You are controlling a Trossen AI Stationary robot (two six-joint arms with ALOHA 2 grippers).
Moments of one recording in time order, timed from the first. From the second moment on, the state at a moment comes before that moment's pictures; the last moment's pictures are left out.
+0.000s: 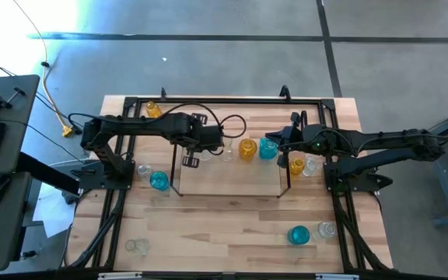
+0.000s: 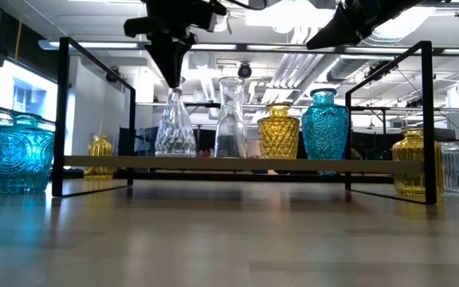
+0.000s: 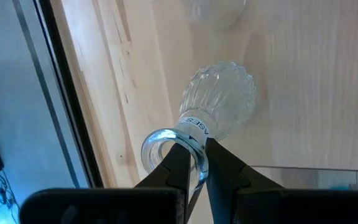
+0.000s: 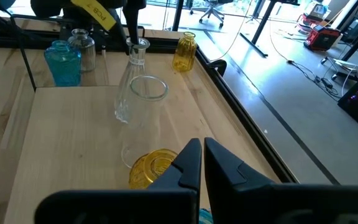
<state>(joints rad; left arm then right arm) 0.06 1.74 1.63 -1.30 -0.37 0.28 -0.01 0.94 0.75 -0.20 0.36 -0.09</state>
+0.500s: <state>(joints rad) 0.06 1.74 1.61 -1.29 -0.38 0.26 -0.01 0.94 0.75 -0.20 0.36 -0.11</state>
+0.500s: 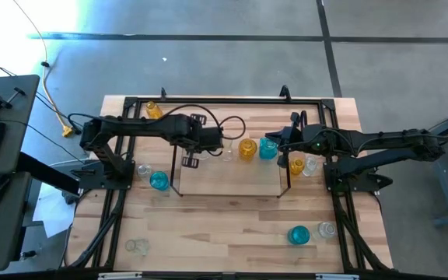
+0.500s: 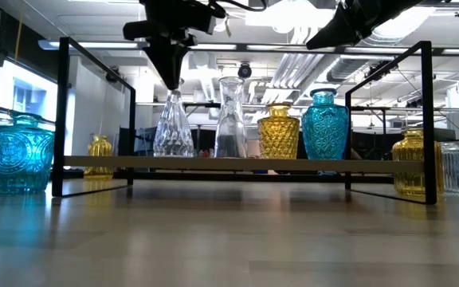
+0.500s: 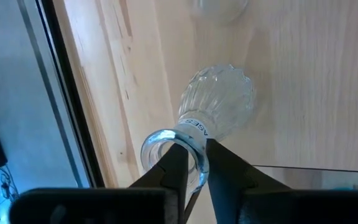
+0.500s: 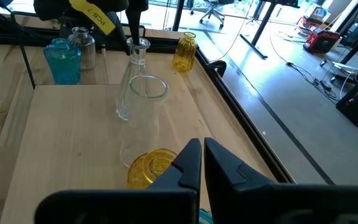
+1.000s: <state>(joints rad) 0.06 1.74 1.61 -1.32 -0.37 0.26 -0.01 0.94 0.75 -0.20 0.36 -0.11</state>
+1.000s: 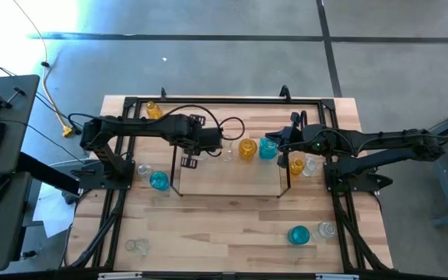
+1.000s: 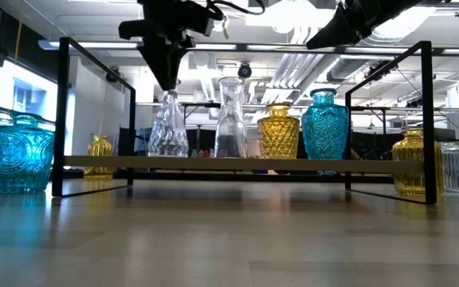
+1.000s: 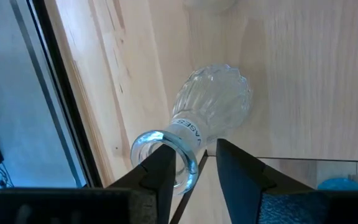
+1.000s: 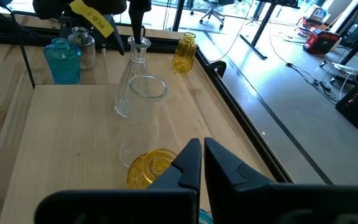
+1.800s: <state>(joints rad) 0.14 1.65 1.74 -1.45 -0.27 0.19 -0.01 0.94 0.75 -0.20 0.36 -0.13</state>
